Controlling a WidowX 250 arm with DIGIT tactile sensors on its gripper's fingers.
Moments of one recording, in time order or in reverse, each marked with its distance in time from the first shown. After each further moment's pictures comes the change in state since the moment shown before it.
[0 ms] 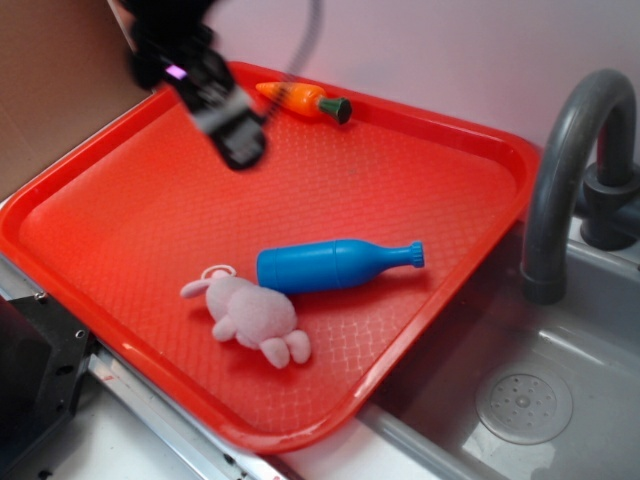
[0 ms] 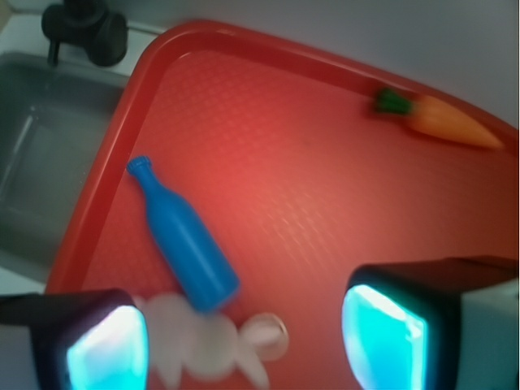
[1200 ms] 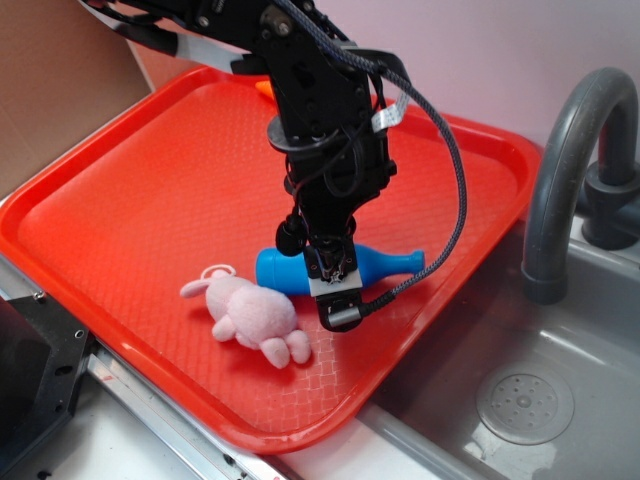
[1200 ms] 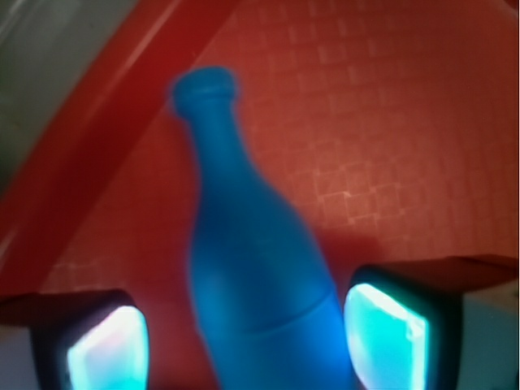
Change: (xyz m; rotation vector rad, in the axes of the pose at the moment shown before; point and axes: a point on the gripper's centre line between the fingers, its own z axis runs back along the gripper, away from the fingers) arm 0.007 -0.036 -0.097 -0.043 0.166 -0.269
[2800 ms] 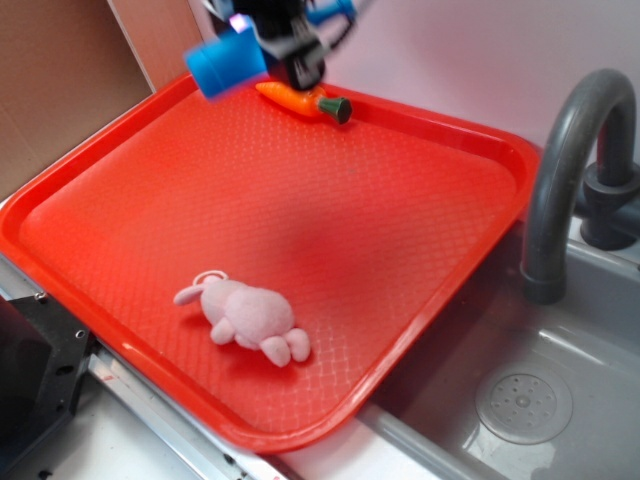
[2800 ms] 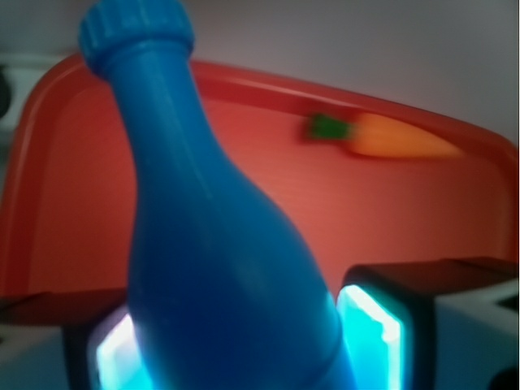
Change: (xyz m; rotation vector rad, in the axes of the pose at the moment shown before) arm -0.019 0.103 0.122 0.143 -0.056 0.582
